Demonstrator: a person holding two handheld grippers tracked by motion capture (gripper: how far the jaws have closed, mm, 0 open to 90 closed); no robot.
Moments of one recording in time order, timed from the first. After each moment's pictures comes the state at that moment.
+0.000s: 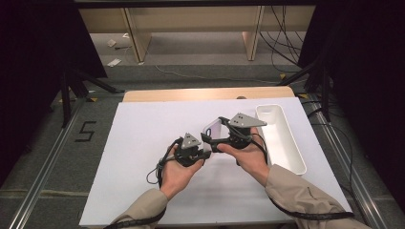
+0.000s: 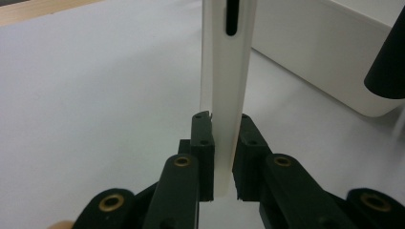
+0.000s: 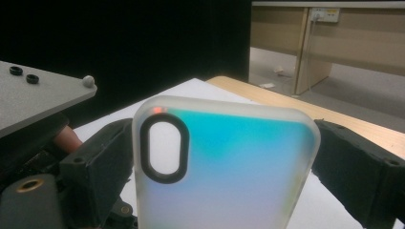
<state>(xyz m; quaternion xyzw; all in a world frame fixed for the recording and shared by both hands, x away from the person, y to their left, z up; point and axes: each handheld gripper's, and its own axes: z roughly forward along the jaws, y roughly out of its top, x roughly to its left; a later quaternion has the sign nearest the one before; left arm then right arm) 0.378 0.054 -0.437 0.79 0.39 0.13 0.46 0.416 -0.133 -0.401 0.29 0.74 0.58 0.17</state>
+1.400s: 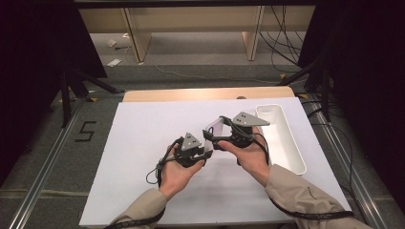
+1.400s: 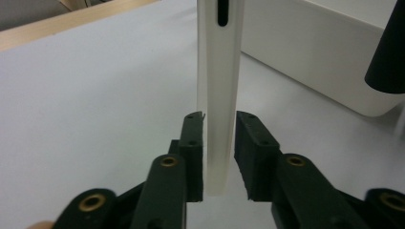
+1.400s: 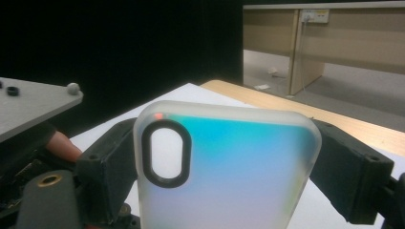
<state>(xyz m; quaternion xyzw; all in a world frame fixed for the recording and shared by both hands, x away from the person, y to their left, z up) 0.377 0.054 -0.436 0.80 0.35 0.15 0.47 0.416 -0.138 -0.397 0.31 0.73 0.58 0.17</state>
